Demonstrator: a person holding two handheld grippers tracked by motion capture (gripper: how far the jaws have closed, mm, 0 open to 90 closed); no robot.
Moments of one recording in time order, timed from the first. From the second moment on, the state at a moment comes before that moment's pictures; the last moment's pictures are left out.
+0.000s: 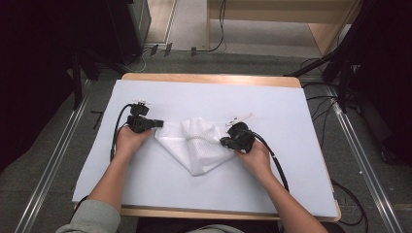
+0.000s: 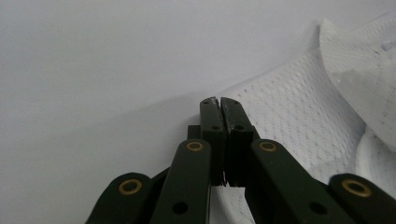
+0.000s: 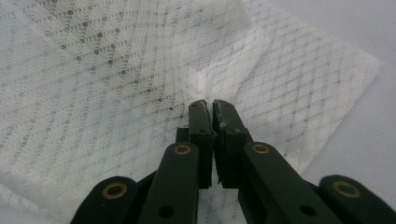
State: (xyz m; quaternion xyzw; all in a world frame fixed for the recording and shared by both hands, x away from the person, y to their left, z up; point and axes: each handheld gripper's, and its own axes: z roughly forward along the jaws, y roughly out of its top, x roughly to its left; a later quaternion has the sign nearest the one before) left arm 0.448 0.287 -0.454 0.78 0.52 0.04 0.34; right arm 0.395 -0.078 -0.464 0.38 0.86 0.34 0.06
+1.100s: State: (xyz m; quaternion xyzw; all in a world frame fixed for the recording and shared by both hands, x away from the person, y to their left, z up) left arm 0.461 0.329 -0.449 0.72 0.58 0.08 0.38; right arm 0.341 -0.161 -0.436 0.42 0.84 0.34 0.06
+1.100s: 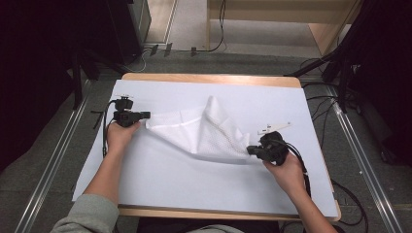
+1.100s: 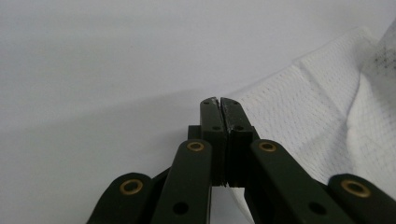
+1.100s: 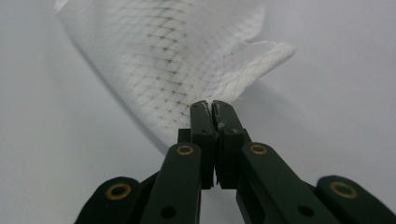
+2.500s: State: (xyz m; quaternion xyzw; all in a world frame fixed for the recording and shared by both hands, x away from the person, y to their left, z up) left arm 0.385 0.296 -0.407 0.77 0.50 0.06 0.39; right arm 0.440 -0.123 -0.451 0.41 0.82 0.39 0.06
